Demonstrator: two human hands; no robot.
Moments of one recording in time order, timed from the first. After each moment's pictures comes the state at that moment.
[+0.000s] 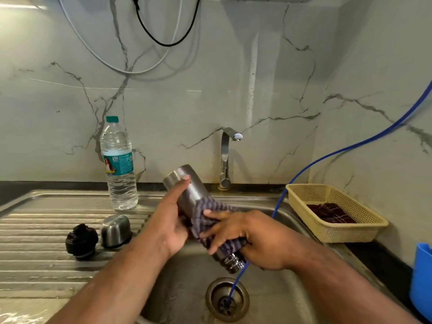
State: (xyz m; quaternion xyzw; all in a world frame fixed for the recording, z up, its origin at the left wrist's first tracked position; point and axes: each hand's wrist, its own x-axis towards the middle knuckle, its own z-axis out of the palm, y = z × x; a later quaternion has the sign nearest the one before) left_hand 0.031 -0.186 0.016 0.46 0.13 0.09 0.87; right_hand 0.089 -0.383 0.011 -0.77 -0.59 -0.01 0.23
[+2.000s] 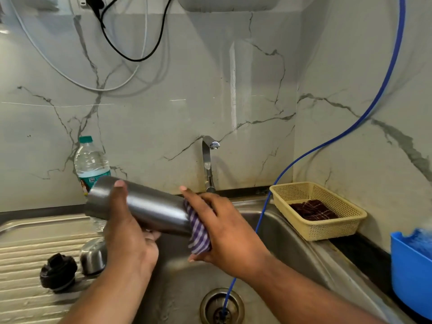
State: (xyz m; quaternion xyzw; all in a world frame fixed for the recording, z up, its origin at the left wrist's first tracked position) left_hand 0.027 -0.187 0.020 0.32 0.10 0.37 0.87; right_hand 0.078 -0.352 -0.008 -0.84 -0.44 -0.25 0.21
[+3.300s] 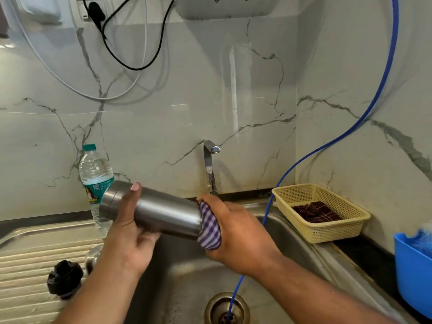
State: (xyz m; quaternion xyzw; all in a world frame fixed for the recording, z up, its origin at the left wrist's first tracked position) left_hand 0.026 -0.167 0.027 0.36 0.03 0.26 0.89; right_hand 0.075 -0.364 0.009 -0.86 -0.37 -0.22 0.27
